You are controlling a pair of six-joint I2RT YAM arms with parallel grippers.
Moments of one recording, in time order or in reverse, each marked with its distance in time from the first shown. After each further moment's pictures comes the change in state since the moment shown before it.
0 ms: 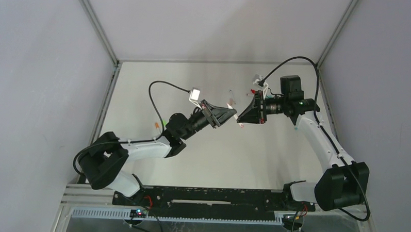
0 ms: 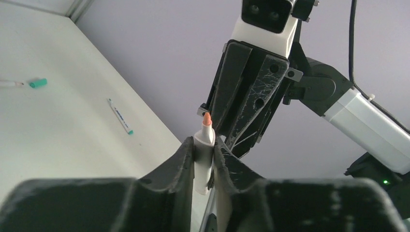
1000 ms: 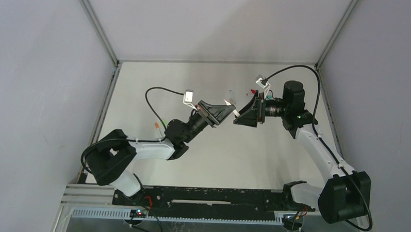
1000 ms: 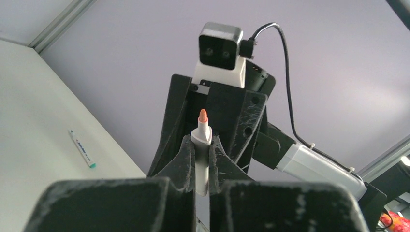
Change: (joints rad) left arm -0.031 0.061 -0.026 0.264 -0.101 -0.124; right arm 0.016 -0.112 -0.211 0.504 0.037 0.528
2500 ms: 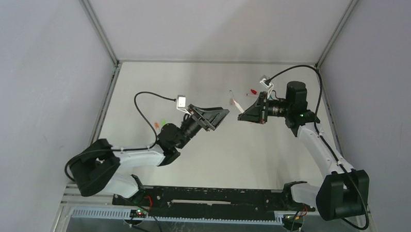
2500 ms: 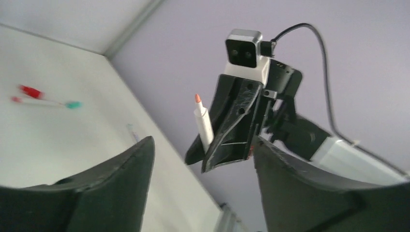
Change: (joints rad) left arm -0.012 -0.113 -0.098 -0.109 -0.117 0.110; right arm -0.042 0.019 -0.002 -0.042 0.030 -0.062
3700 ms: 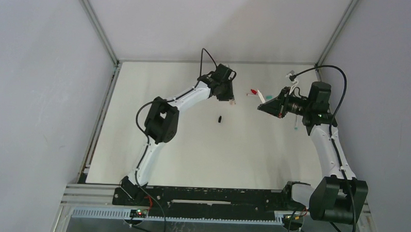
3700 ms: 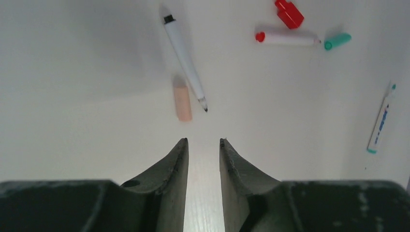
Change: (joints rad) left arm 0.244 0.938 1.524 -1.809 0.105 0.254; right arm -0.285 -0.037 0.020 -0.120 0.069 -0.125
